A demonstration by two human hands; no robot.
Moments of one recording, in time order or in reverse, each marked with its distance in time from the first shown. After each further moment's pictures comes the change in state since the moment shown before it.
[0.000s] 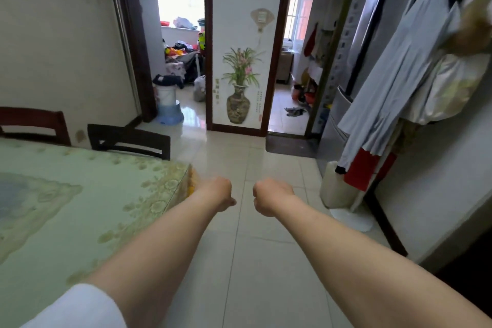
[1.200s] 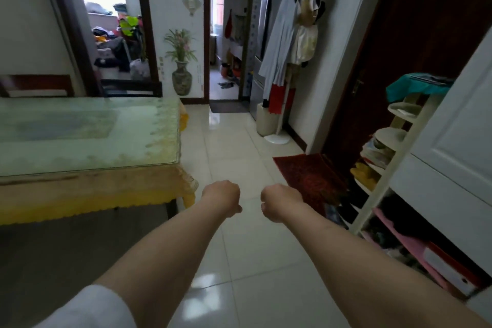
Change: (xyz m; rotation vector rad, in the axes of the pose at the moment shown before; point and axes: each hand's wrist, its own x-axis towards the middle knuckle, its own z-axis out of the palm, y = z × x) left_hand -0.791 -0.114 0.235 0.089 0.039 0.422; right_hand -0.790 -0.421 0.079 0.106 -0.052 0.446
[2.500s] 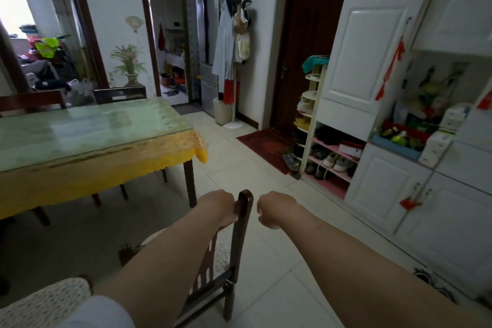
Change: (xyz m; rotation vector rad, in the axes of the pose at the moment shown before) left_hand -0.589 -0.235 0.138 0.080 -0.012 0.367; right_hand -0.543 -0.433 0.053 0.019 -0.115 0.275
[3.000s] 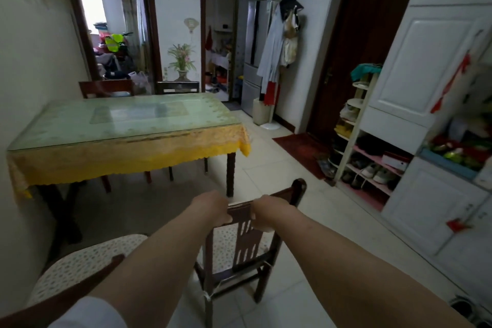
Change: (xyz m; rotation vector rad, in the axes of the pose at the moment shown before) left_hand -0.144 -0.135 0.043 -0.088 -0.046 -0.199; right_hand -0.068 -0.179 -0.014 -0.066 -0.099 -0.238
